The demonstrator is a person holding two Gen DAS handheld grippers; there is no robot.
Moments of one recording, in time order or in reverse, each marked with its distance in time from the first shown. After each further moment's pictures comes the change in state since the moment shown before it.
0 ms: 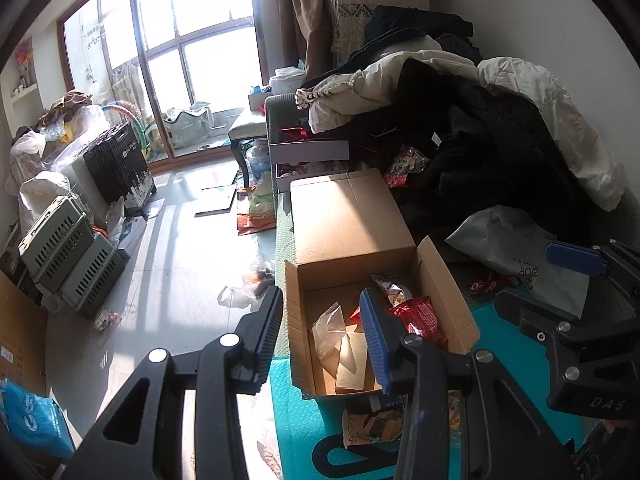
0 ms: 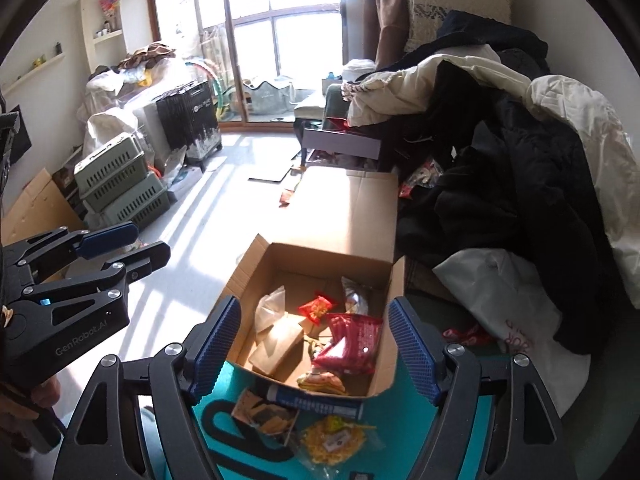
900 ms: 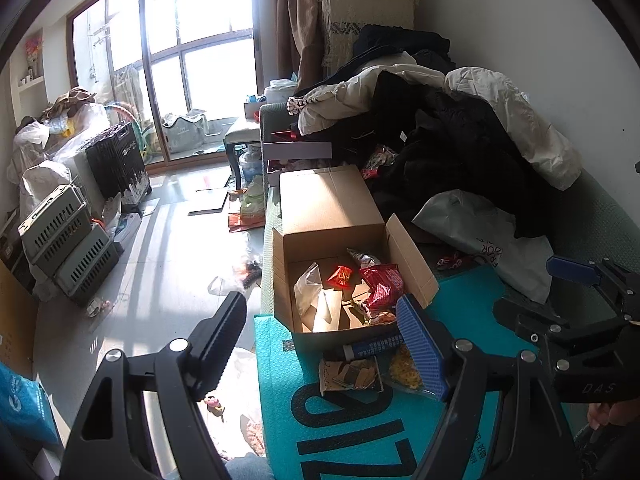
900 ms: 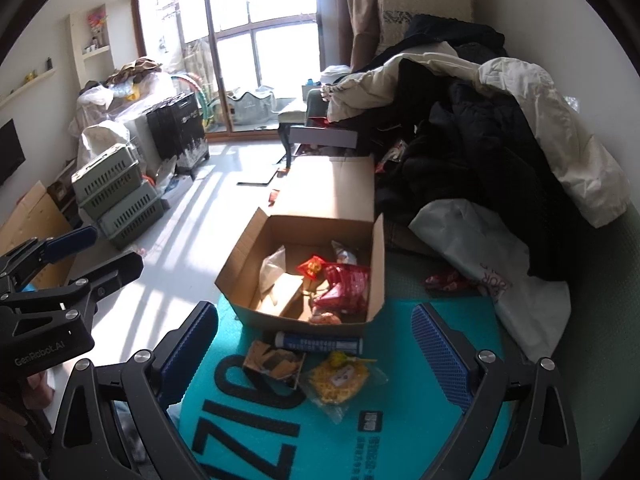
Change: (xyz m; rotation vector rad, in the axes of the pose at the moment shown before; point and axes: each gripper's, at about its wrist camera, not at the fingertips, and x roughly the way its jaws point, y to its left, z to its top) left arm -0.078 -0.016 -0.088 -0.031 -0.046 -0.050; right arm -0.072 0.012 -0.088 0.076 -0.026 -0.052
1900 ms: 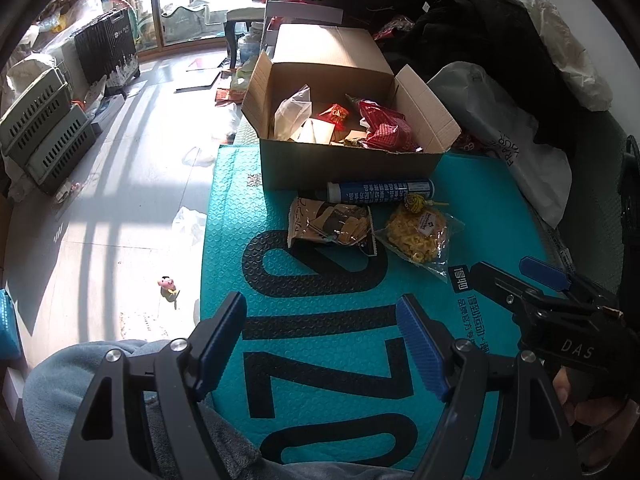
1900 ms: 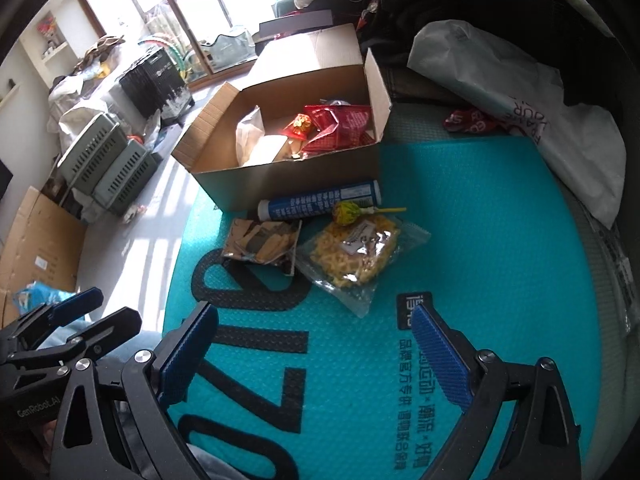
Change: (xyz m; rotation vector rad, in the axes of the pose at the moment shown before) left arm 0.080 -0.010 -0.147 -0.146 0.349 -0.061; right arm 0.092 -0.025 -0.141 0.190 0.262 0.066
